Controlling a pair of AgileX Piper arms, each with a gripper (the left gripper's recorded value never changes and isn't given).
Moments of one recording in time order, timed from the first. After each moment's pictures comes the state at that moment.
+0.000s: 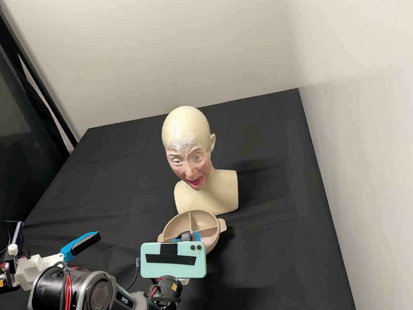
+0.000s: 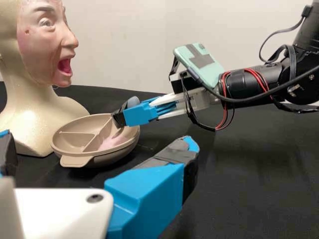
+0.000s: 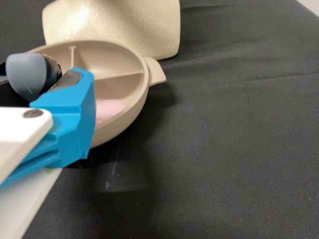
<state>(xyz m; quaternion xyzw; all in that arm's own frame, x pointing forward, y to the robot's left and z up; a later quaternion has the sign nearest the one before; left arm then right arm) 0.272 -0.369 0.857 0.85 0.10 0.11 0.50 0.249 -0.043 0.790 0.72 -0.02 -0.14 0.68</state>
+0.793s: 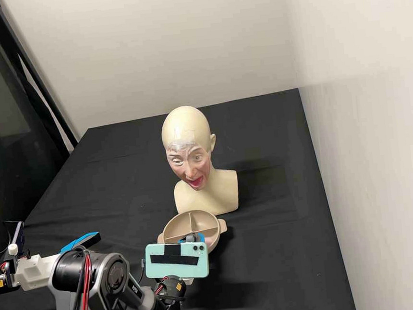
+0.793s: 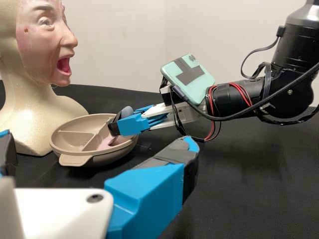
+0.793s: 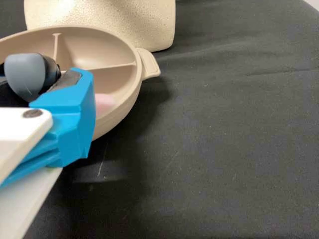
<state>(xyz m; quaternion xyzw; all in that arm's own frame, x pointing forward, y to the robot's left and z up) 0.273 -0.369 0.857 0.85 0.10 0.11 0.50 0.265 -0.058 0.776 0.71 -0.02 -0.14 0.69</state>
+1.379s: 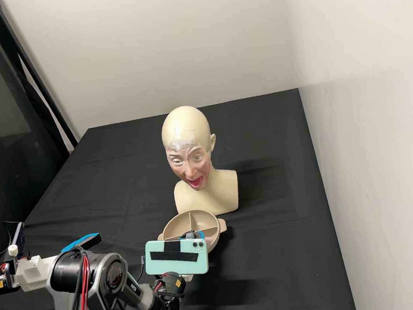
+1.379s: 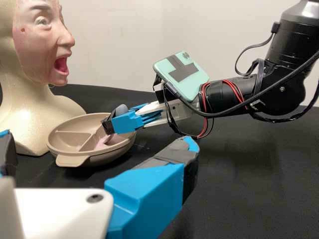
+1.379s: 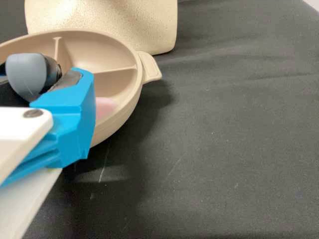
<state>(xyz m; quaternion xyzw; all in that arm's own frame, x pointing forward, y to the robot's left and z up) 0.273 -0.371 0.855 0.85 0.10 0.11 0.50 0.270 -0.052 0.780 0.71 -0.03 -0.14 0.69</state>
